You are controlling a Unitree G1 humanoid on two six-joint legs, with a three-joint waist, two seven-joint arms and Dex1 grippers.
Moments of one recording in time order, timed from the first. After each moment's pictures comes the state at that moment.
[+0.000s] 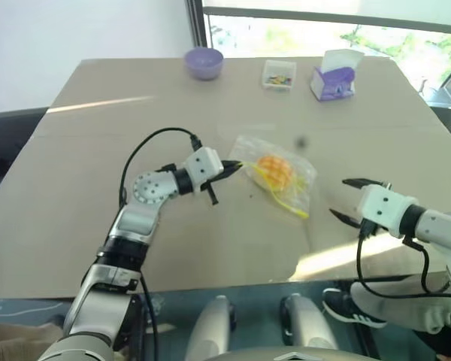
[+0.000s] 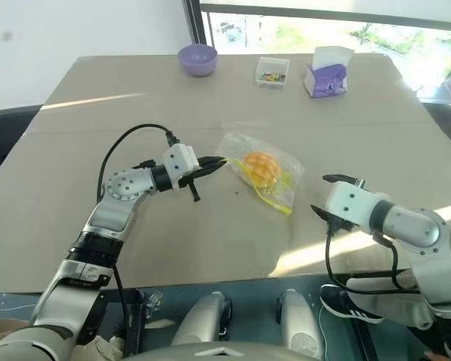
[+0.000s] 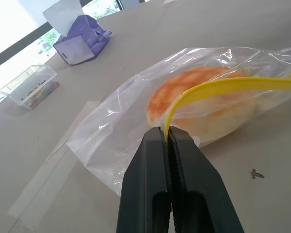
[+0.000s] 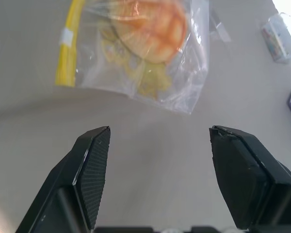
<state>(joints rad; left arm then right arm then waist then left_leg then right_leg) -0.55 0.51 -0.14 0.26 -0.09 -0.16 -0.89 -0.06 -0.80 -0.03 -0.56 -0.03 0.36 0.82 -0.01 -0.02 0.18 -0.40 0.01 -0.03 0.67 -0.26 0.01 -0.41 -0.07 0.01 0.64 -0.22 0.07</state>
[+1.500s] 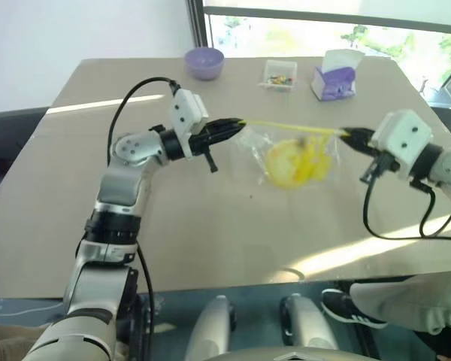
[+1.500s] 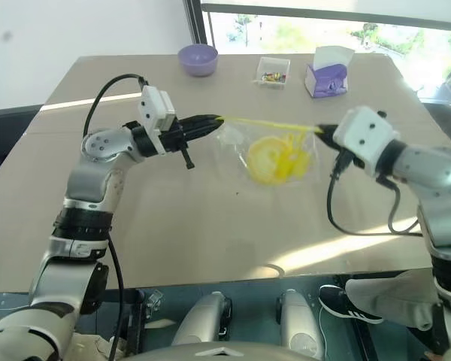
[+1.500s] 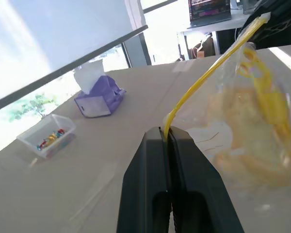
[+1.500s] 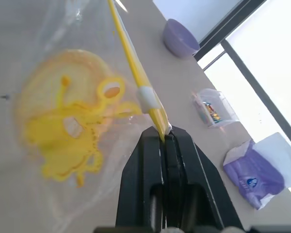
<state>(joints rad) -0.76 0.52 -0.07 0.22 -0.25 0.06 -0.94 -0.51 -0.77 -0.03 -0.30 0.09 0.35 0.74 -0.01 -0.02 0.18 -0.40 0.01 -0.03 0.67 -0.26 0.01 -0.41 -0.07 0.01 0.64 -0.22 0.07</state>
